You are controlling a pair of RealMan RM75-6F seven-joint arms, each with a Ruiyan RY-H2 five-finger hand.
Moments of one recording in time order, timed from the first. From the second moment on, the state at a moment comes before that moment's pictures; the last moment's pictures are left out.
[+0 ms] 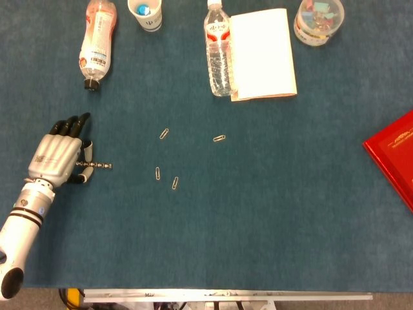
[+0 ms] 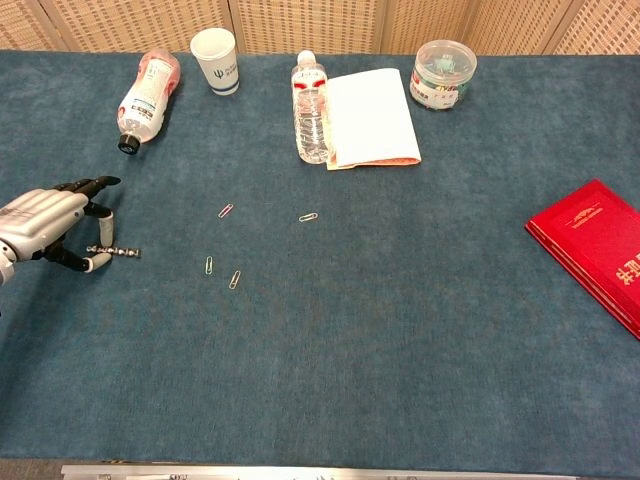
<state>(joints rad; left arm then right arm) -0.41 -1.47 0.01 -1.32 1.29 0.99 0.17 0.11 -1.13 0.13 -1.48 -1.49 1.53 0.18</state>
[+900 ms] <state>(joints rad) -0.40 -1.36 0.01 -1.54 1.34 1.08 0.35 0.10 -1.12 0.13 -1.49 -1.50 1.55 0.21</state>
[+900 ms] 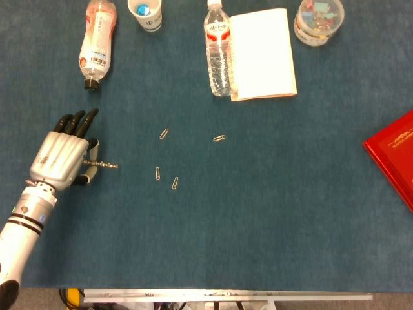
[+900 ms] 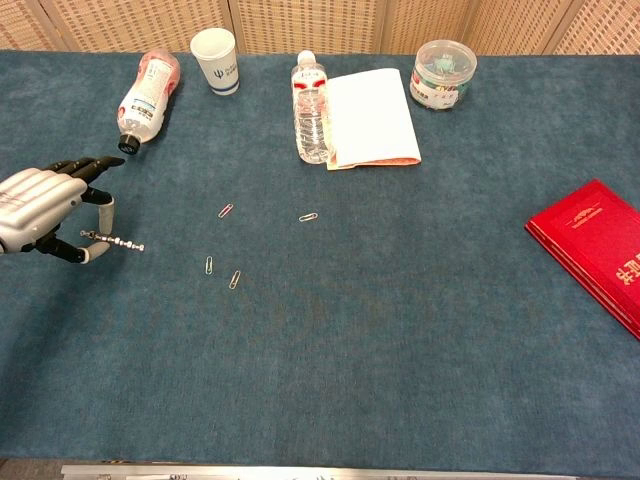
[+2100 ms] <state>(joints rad) -0.47 -1.44 0.00 -1.67 1.31 1.06 0.54 0.06 -1.08 0.14 -1.51 -1.53 1.63 0.28</state>
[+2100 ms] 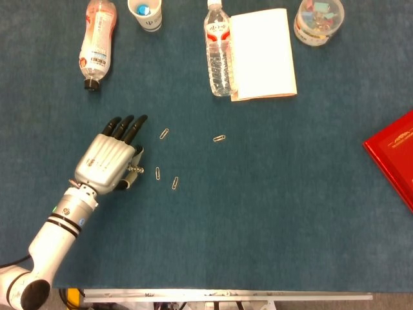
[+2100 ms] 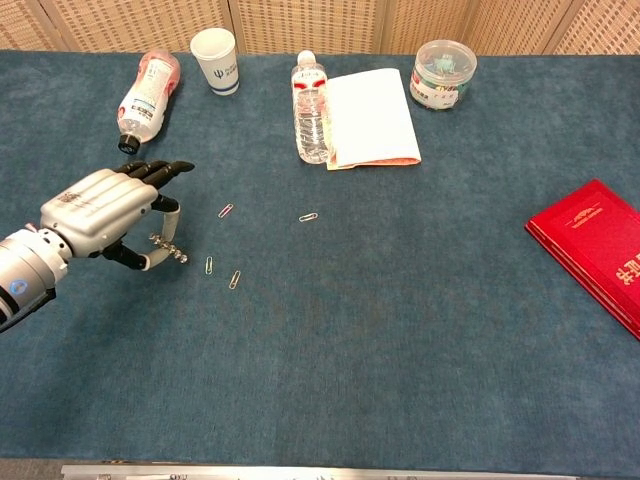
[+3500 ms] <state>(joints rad) -0.50 -1.47 0.02 -1.72 1.31 1.07 0.58 0.07 -1.08 0.15 -1.51 -1.53 1.62 0.28</state>
